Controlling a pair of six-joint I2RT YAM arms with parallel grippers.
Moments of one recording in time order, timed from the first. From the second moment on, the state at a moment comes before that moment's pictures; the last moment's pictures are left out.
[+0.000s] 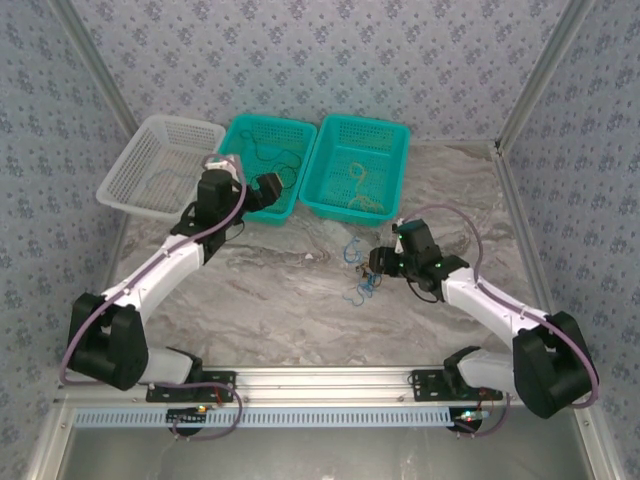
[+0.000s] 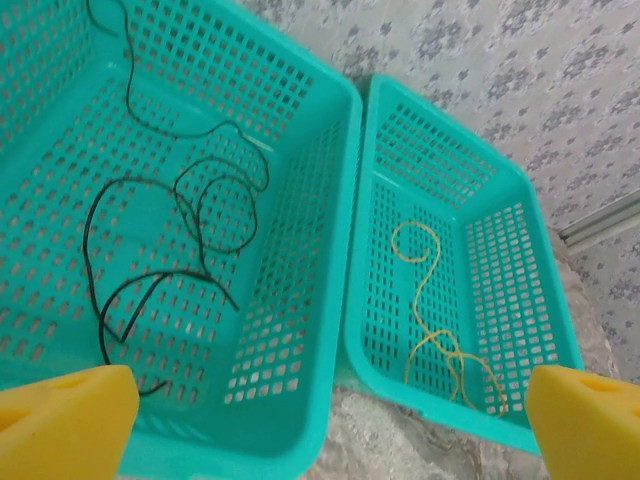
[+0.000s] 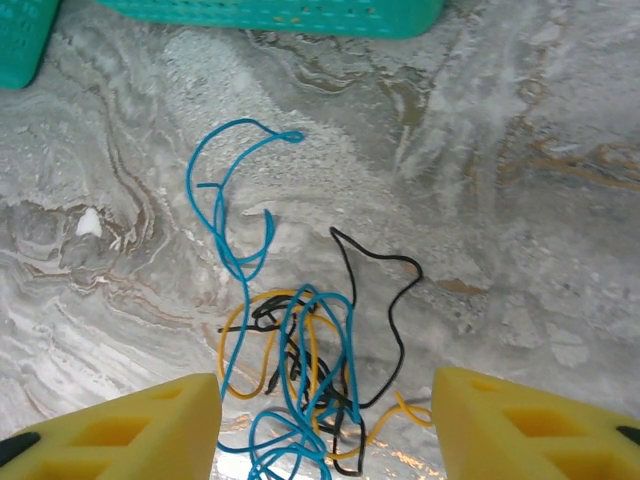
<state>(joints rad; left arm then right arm) -0.37 1.35 0.94 0.01 0.04 -0.63 0.46 1.22 0.65 -0.28 -0.07 0.47</state>
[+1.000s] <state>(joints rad) -0.26 1.15 0.74 0.01 0.00 -0.68 0.54 1.44 0.79 -0.36 -0.01 0.39</state>
